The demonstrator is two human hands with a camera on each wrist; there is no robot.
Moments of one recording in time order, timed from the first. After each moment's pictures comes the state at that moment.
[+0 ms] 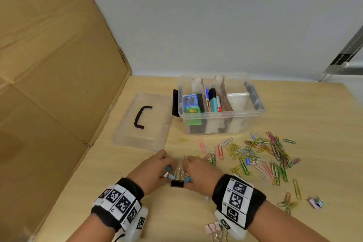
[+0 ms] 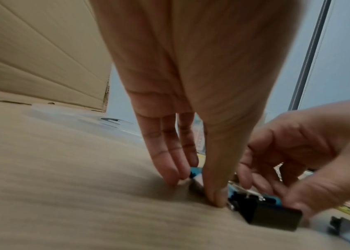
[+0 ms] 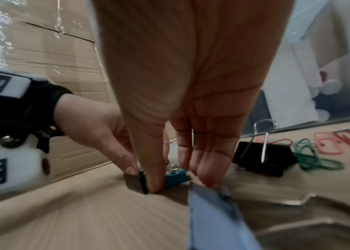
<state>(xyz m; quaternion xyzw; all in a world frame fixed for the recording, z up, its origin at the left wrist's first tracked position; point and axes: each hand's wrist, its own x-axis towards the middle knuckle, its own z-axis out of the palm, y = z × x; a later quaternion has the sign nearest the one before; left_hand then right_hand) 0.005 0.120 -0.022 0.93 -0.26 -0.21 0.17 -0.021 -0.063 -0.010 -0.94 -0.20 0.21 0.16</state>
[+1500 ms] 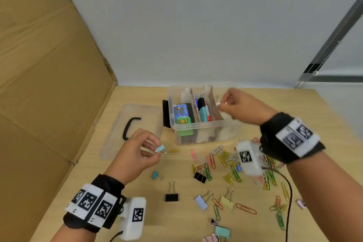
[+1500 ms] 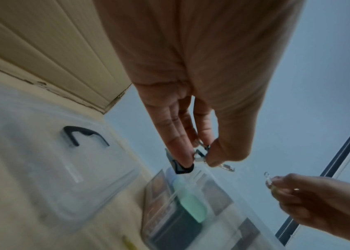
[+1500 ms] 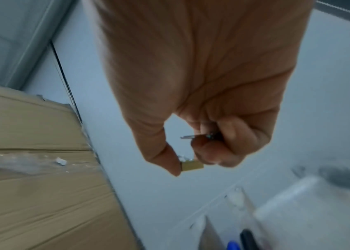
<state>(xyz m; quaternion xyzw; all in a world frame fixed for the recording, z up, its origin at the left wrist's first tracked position) 0.036 0.126 0.042 0.86 -0.16 -0.07 0.48 0.055 -0.167 0.129 -0.94 0.06 0.07 0.33</state>
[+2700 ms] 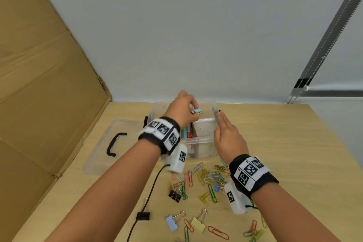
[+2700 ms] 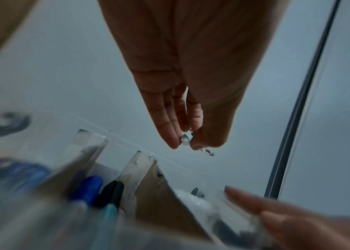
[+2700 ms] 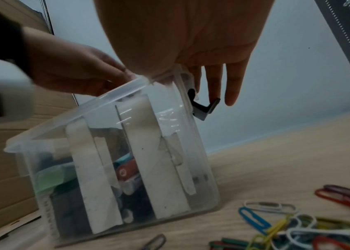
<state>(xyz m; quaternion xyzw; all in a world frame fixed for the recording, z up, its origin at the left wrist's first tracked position) 0.134 -0.074 0.101 0.92 -0.21 0.00 0.32 0.056 -0.226 0.024 -0.96 0.06 -0.11 0.24</state>
